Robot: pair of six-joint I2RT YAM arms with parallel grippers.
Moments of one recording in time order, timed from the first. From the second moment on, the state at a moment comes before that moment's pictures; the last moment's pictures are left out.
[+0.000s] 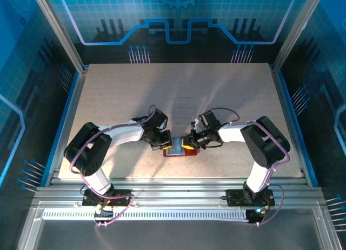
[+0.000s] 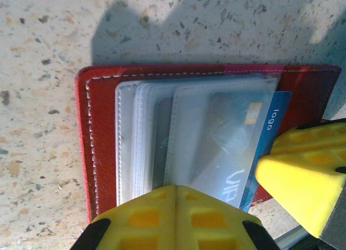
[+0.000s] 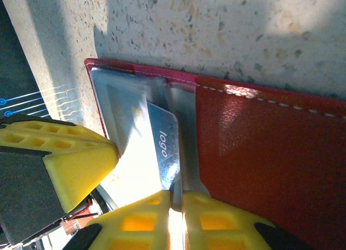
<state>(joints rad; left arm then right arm) -0.59 1.69 0.90 -0.40 0.38 -0.90 0.51 1.77 0.75 -0.03 -0.74 0.80</state>
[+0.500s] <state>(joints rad) -0.60 1.69 0.90 -0.40 0.37 -0.89 0.45 1.72 0.75 -0.14 -0.71 0.72</state>
